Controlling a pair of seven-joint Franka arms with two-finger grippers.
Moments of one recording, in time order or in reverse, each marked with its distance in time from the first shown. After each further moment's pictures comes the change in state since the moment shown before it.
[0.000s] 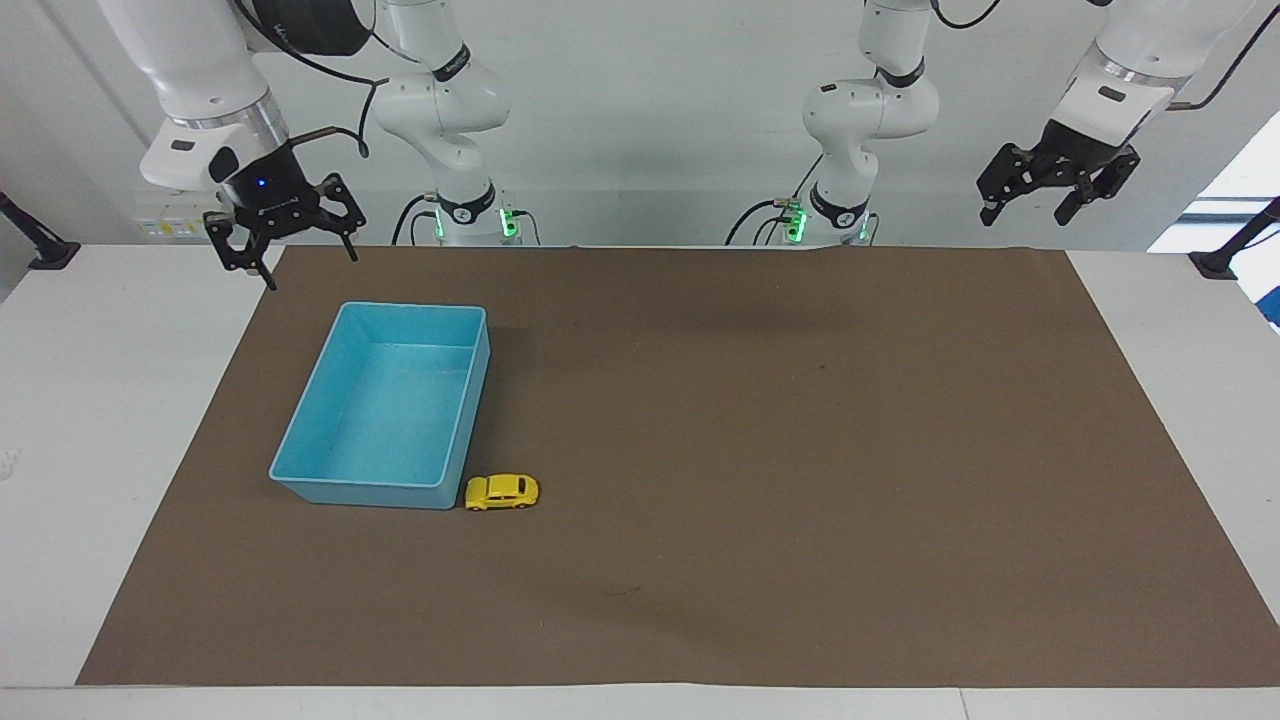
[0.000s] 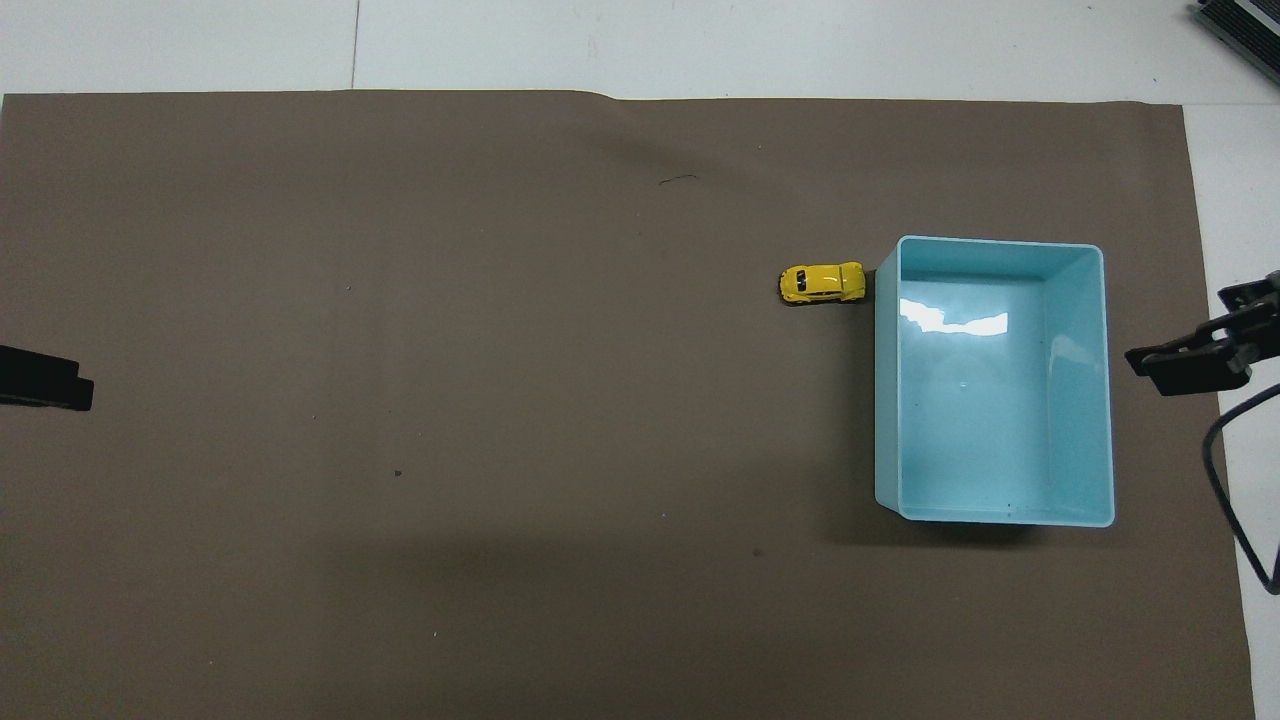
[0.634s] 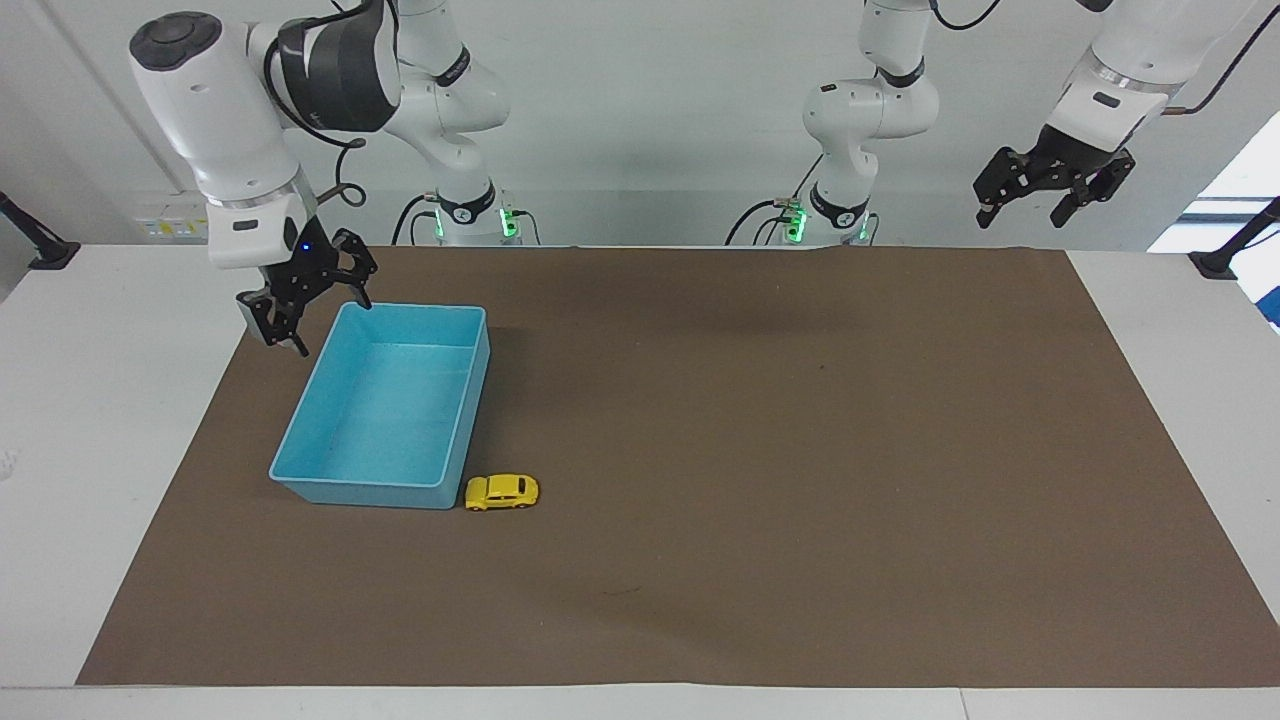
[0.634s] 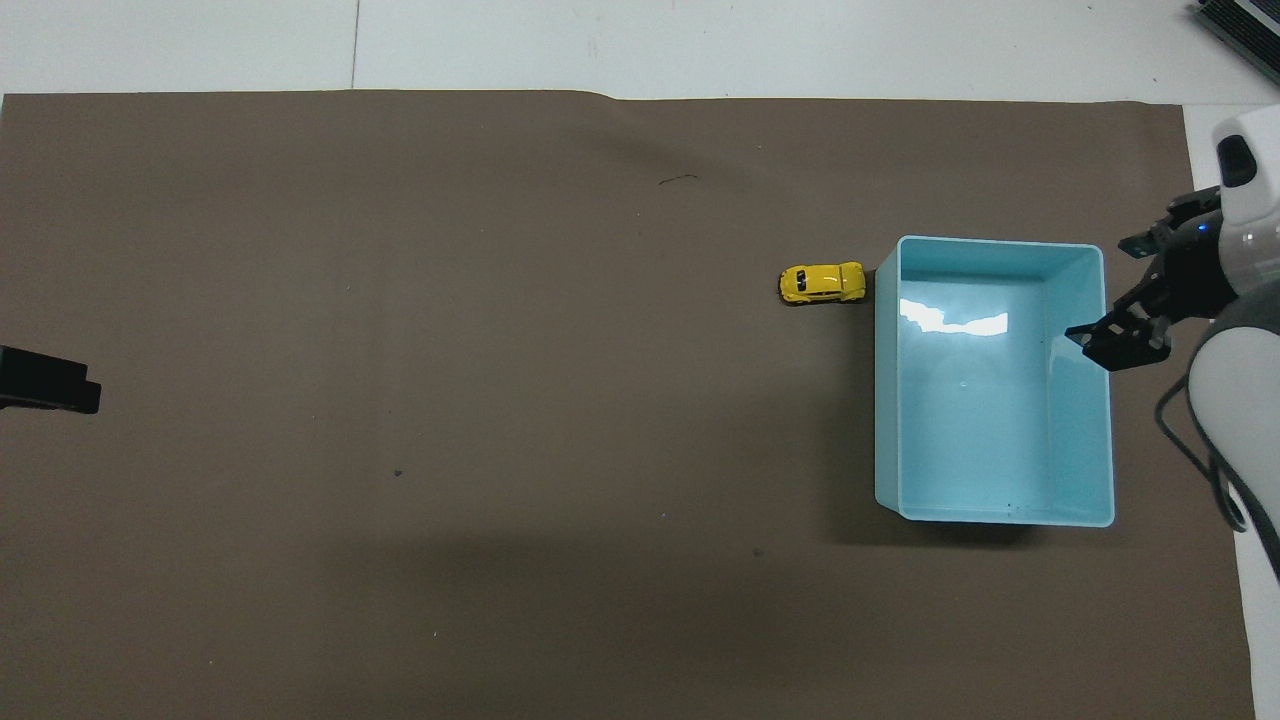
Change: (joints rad) left arm 0.000 0.000 -0.001 -0.008 0.000 0.000 -0.005; right arm 0.037 0.124 0.004 -0.004 -0.001 0.133 -0.327
